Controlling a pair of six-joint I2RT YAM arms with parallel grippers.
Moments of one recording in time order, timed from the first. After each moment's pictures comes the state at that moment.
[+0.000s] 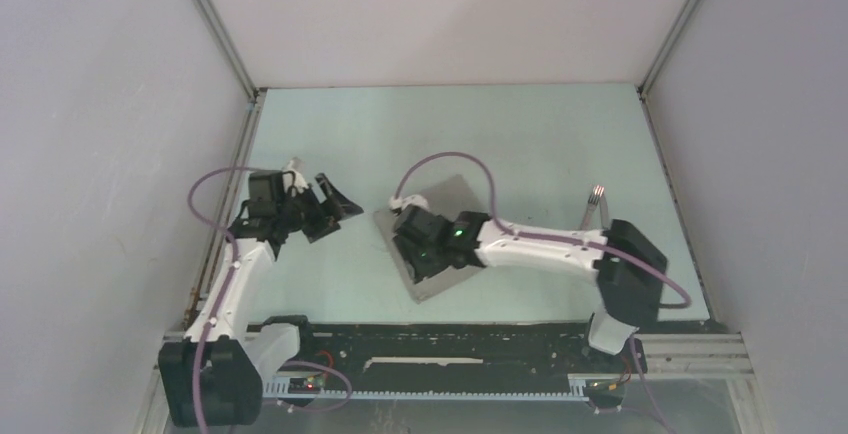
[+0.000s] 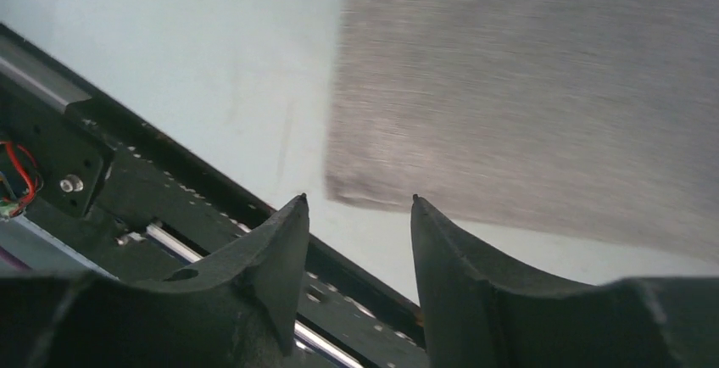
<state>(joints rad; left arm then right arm) -0.01 1.02 0.68 -0.47 0.53 -0.58 1.11 1.63 1.21 -0.59 0.12 0.55</state>
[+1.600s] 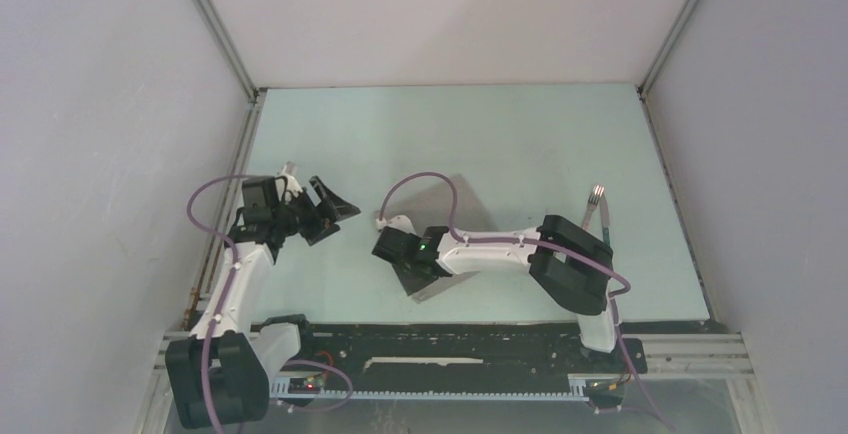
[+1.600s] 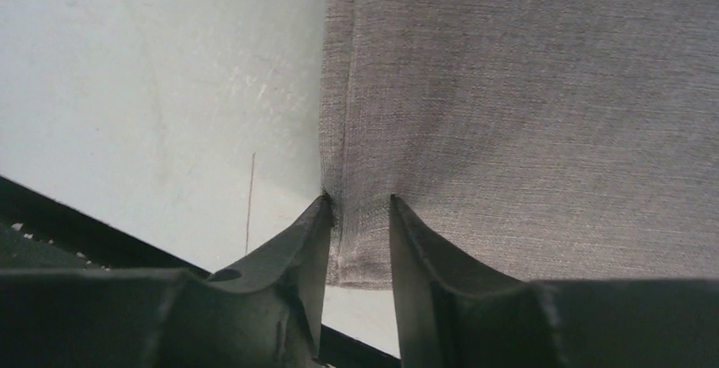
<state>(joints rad) 0.13 1.00 0.62 -0.41 0.63 -0.59 1.19 1.96 1.33 -0.57 0.17 0.61</state>
